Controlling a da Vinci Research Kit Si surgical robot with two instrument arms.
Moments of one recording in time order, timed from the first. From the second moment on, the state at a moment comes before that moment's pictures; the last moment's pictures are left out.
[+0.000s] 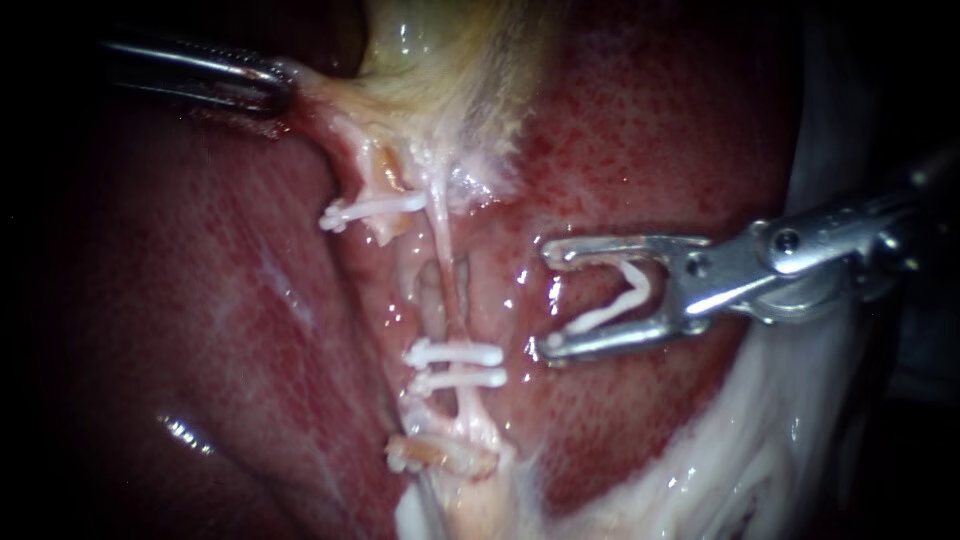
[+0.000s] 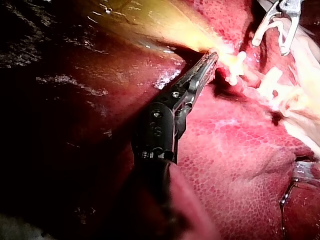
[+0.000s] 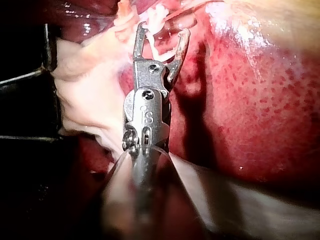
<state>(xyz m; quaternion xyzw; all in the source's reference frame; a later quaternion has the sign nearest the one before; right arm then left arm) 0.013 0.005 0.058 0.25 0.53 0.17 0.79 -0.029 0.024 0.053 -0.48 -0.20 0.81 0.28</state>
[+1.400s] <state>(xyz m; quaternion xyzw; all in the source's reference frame) 0.018 0.006 0.060 0.42 0.62 0.27 0.61 -0.030 0.024 0.053 -0.48 -0.20 0.81 0.28</state>
